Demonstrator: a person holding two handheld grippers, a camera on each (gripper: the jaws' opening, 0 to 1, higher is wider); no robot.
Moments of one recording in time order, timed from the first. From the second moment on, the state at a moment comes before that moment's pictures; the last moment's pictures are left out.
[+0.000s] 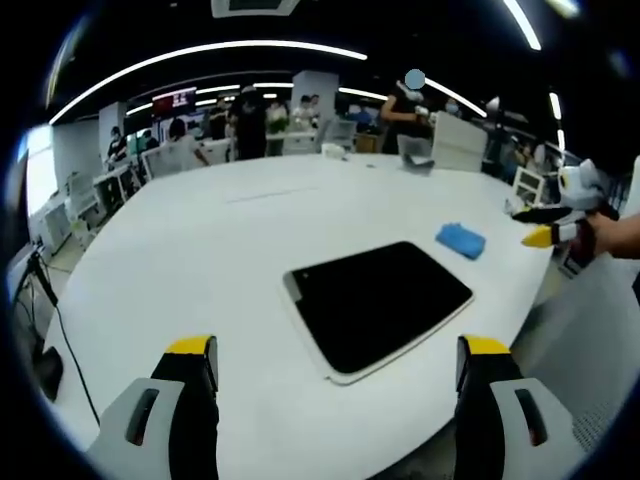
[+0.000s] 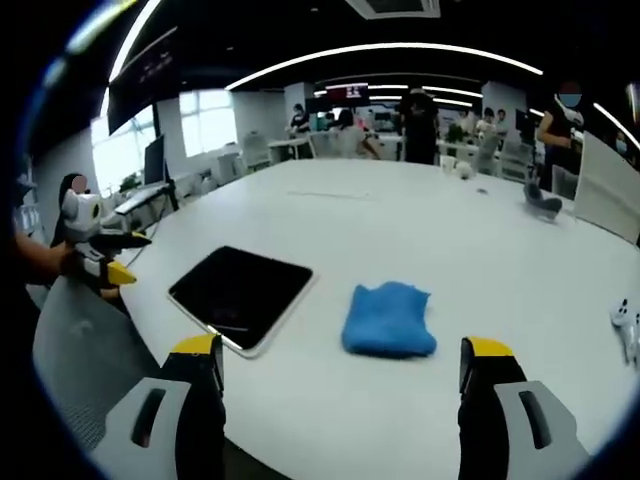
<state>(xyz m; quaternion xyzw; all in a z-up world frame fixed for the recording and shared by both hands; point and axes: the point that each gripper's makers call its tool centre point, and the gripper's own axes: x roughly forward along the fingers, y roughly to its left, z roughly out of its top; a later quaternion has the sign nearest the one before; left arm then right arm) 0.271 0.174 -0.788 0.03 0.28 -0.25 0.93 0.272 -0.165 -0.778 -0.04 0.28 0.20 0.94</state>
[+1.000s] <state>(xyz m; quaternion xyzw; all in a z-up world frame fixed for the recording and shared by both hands) 0.270 0.173 -0.791 0.03 0.29 -0.25 0.92 0.266 -0.161 -0.784 -0.05 0.29 0.21 0.93</state>
